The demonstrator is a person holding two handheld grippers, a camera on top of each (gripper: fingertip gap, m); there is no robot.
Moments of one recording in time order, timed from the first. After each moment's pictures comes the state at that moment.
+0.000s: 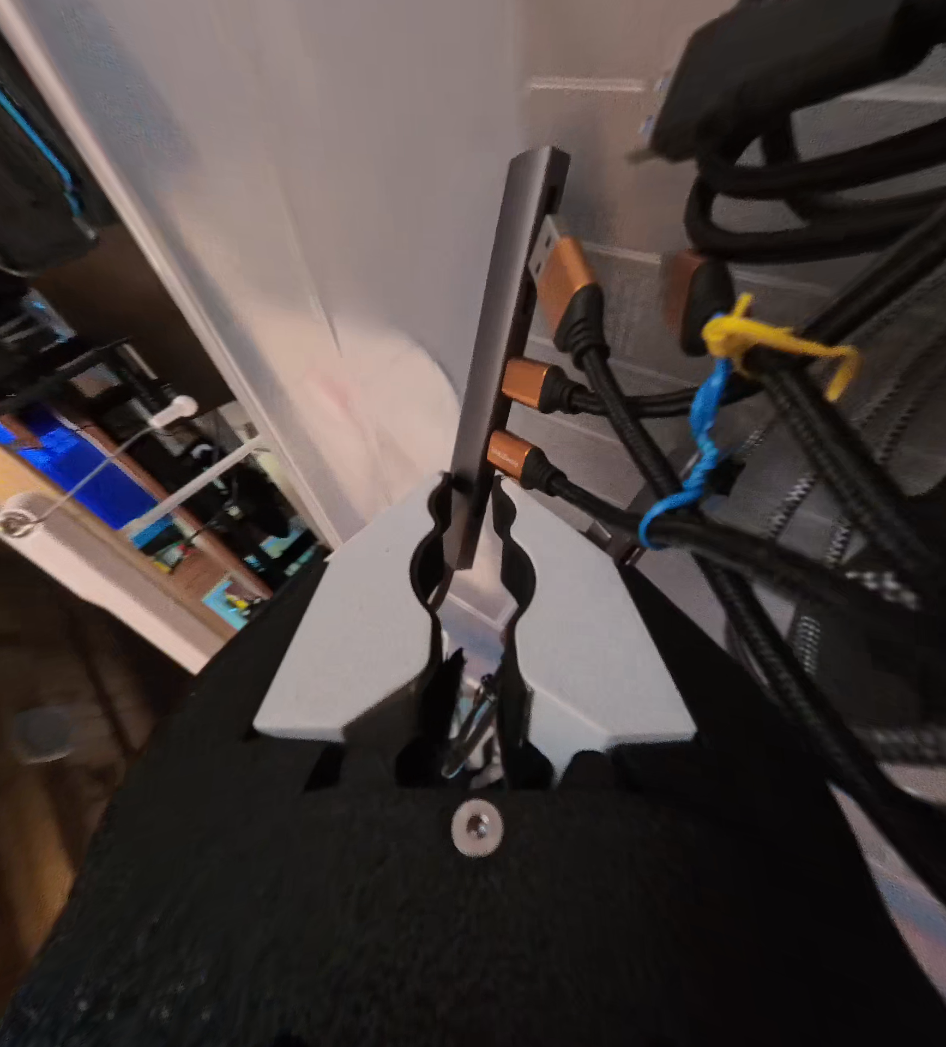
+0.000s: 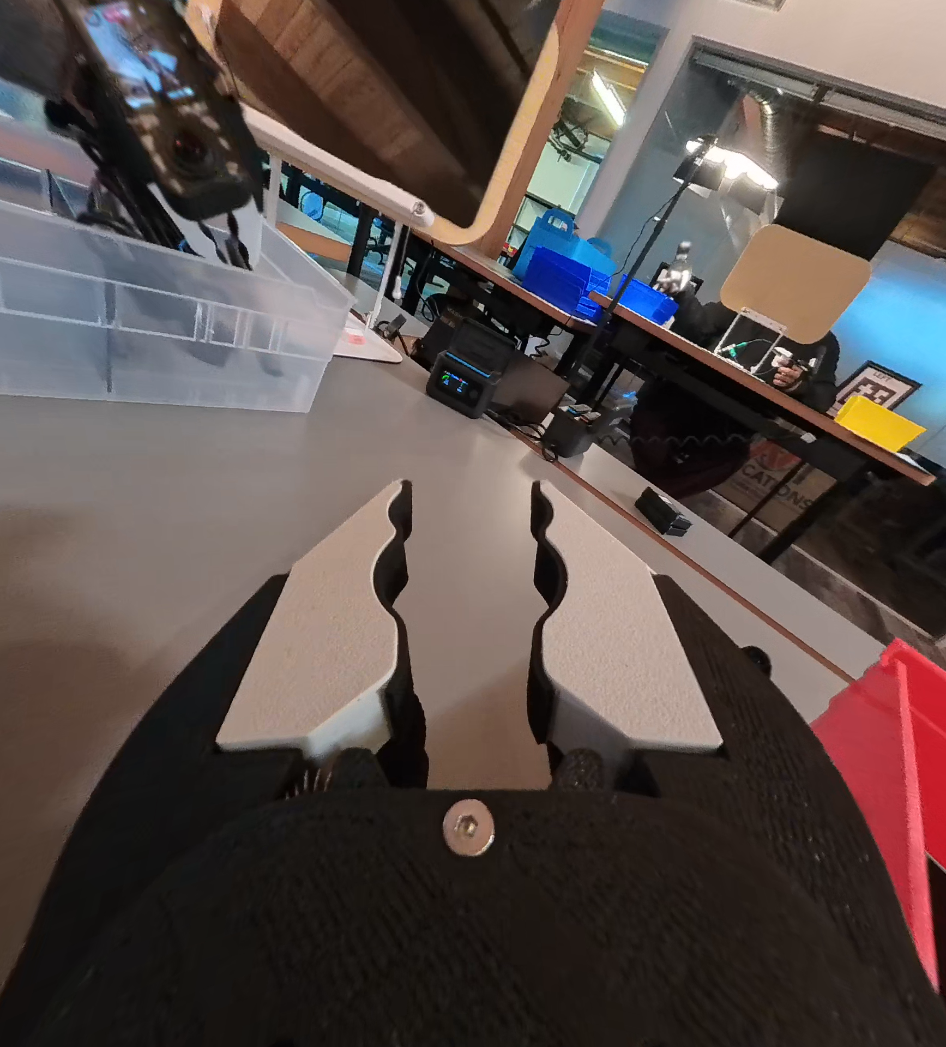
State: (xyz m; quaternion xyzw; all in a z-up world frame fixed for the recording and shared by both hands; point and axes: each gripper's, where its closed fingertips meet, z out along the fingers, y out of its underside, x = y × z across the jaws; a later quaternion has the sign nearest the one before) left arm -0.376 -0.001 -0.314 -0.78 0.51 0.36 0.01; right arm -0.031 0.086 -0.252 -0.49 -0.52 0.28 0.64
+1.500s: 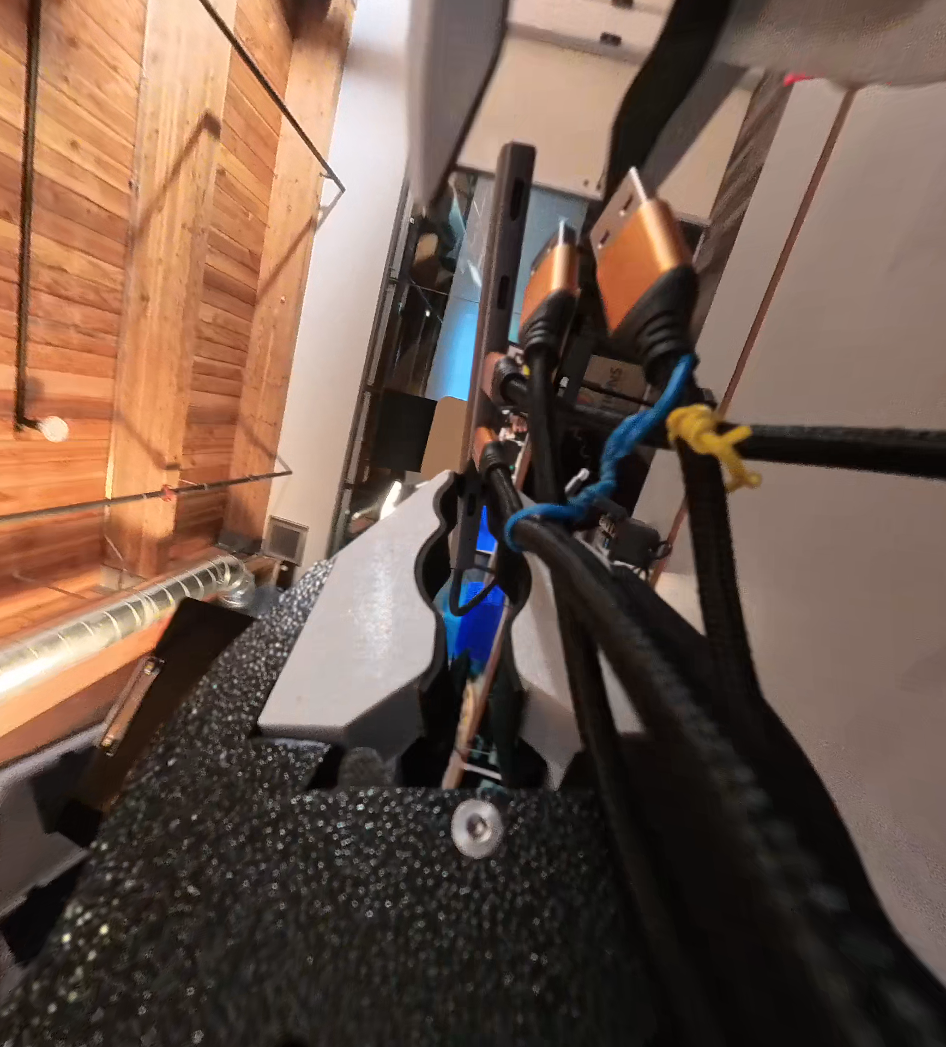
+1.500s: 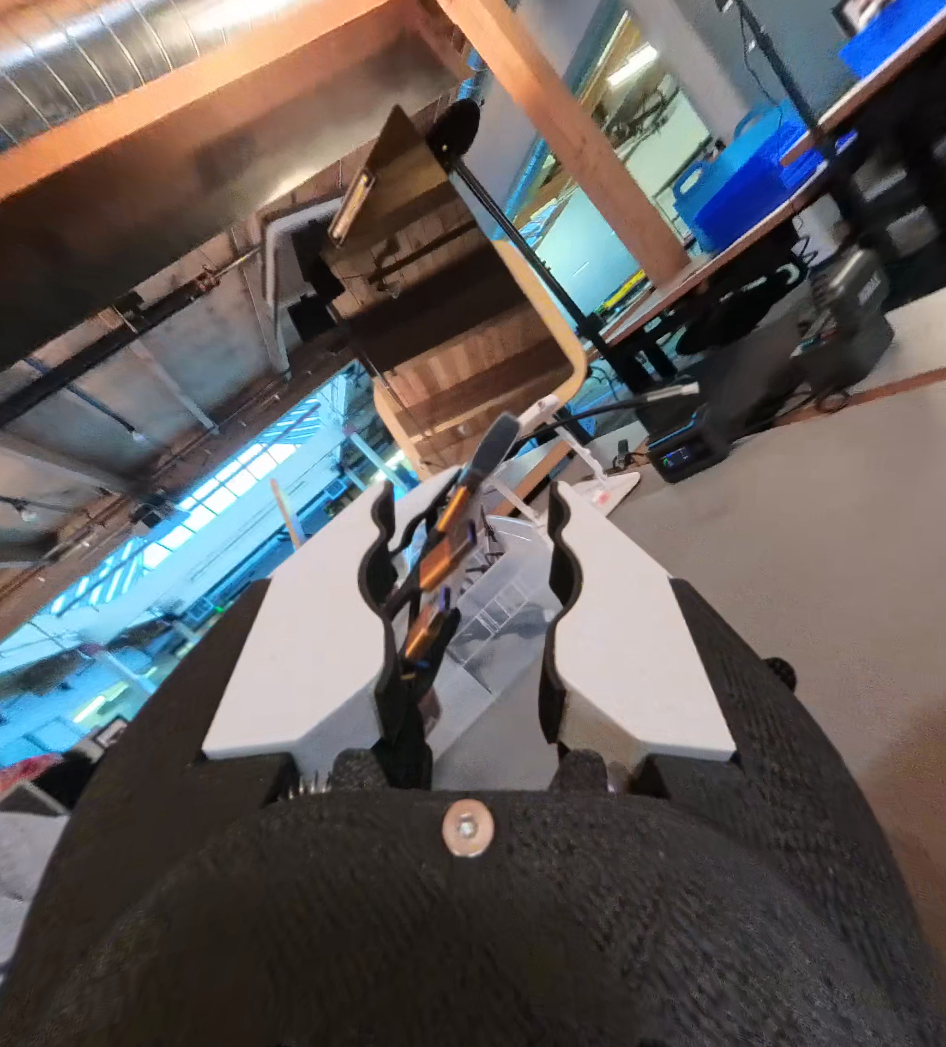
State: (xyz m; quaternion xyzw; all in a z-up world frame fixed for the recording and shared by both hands) left arm -0.085 0.108 -0.176 -0.53 0.34 0.55 0.54; right arm -0.014 0.121 -0.171 -0.57 -0.20 0.72 0.35
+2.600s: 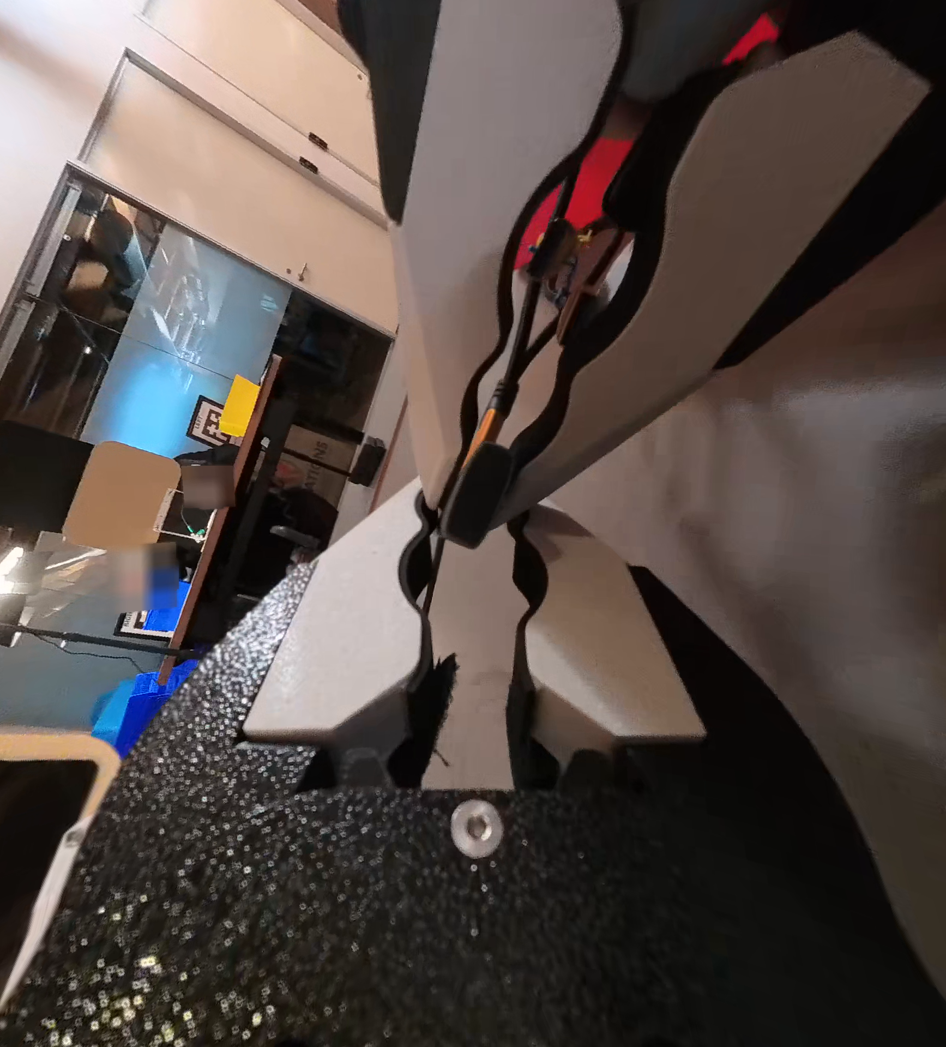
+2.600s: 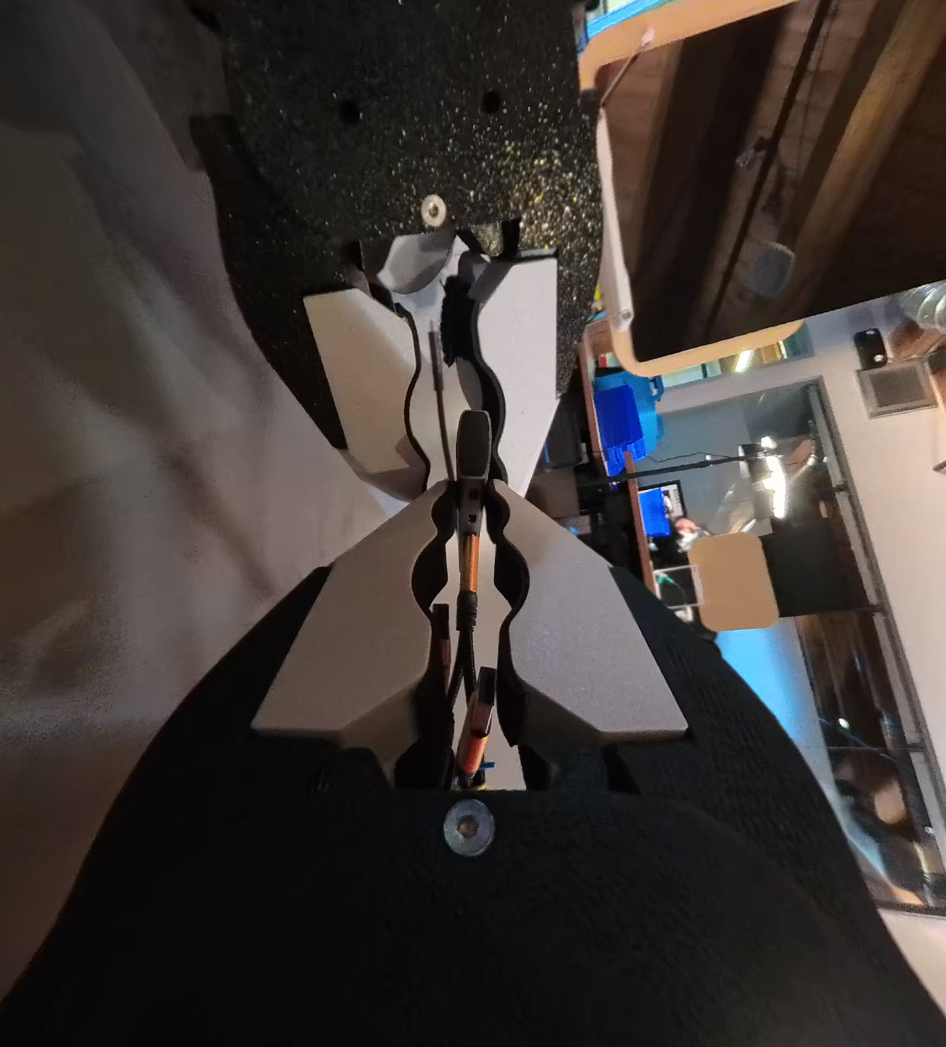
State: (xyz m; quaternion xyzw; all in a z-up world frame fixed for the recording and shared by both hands) left arm -0.039 0.060 -0.294 -0.66 0.43 0.27 0.56; right arm -0.058 0.016 -0.283 -0.18 -0.75 0.06 0.63
